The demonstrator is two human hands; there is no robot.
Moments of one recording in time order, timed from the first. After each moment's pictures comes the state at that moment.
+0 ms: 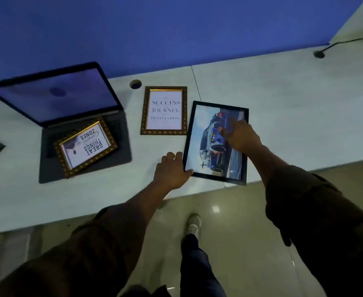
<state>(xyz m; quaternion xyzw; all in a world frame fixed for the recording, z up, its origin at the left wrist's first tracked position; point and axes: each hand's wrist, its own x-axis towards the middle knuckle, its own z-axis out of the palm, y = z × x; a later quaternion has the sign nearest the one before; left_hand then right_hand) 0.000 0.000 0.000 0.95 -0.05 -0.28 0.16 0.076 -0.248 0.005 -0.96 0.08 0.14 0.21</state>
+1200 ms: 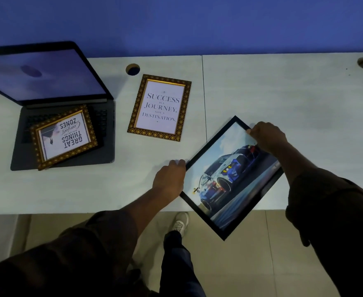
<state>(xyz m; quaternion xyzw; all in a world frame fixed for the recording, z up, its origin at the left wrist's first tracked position) 0.038 -0.057 -0.052 0.97 -0.06 -0.23 0.07 0.180 -0.365 -0.057 -0.96 0.09 0.23 0.13</state>
